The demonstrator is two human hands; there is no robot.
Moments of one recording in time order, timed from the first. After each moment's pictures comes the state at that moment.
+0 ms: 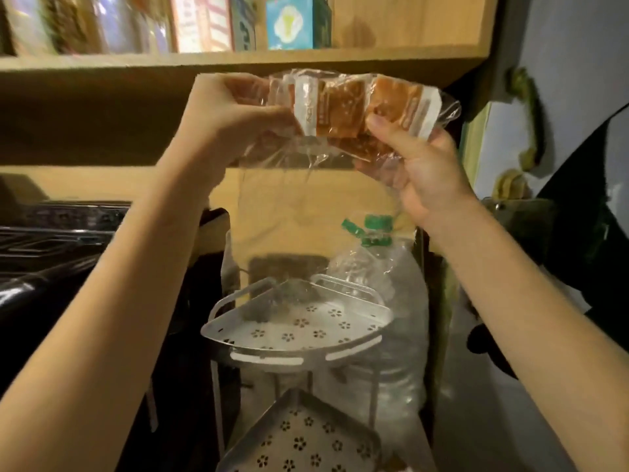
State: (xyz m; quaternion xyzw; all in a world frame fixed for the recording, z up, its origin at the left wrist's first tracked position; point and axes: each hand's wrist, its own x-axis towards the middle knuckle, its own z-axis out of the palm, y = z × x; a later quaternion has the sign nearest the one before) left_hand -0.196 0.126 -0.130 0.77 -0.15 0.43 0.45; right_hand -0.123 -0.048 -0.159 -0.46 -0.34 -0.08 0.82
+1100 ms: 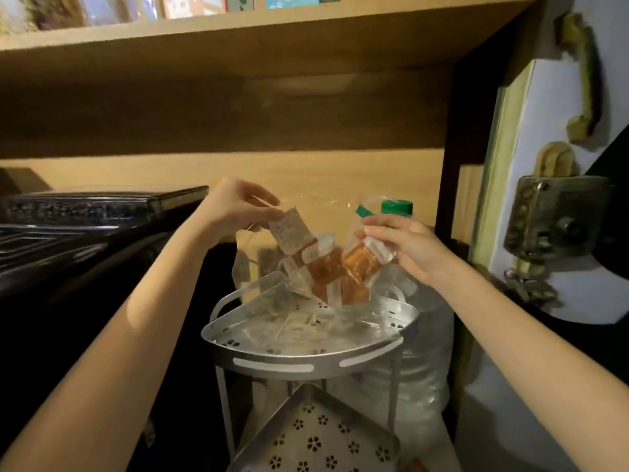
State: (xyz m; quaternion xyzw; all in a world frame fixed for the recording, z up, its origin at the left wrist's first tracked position) left_hand -0.100 0.189 -0.208 0.89 0.02 0.24 0.38; right_hand -0.001 -0.046 -0.271 -0.64 -0.27 0.06 0.72
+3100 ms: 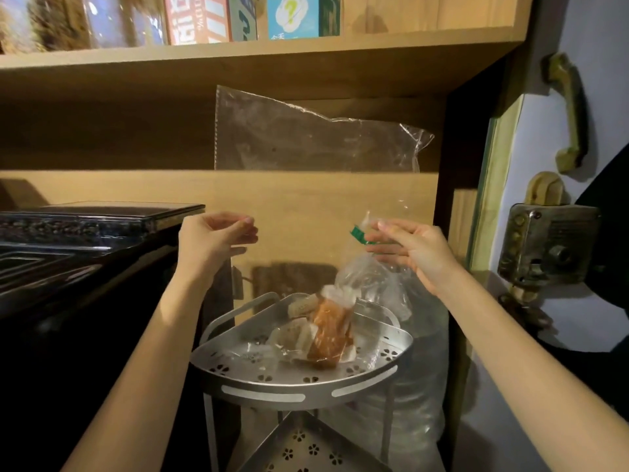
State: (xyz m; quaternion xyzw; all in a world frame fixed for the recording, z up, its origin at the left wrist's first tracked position) left_hand -0.095 0.201 -0.243 0.70 0.00 0.41 0.58; right_hand -0.002 -0.057 -0.249 -0.66 -0.28 -0.04 0.69
